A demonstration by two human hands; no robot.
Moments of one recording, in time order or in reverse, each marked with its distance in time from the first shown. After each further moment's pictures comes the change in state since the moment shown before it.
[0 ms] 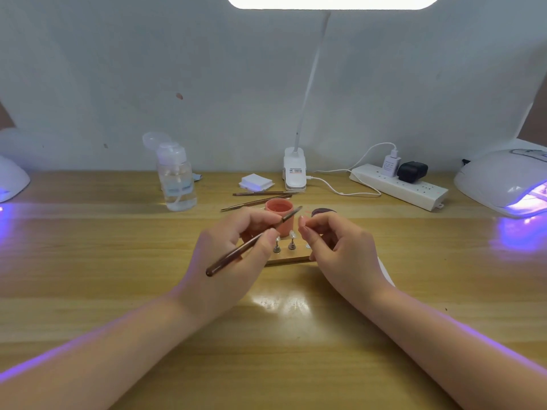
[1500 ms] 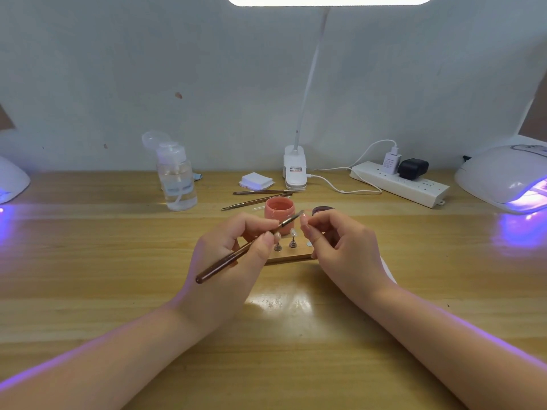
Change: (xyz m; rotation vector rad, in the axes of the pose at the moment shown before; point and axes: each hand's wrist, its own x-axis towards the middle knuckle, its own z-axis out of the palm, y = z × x) left_hand -0.010 0.001 -0.001 -0.080 0.029 -0.071; right_hand 0.000 0.000 0.000 -0.025 0.005 -0.021
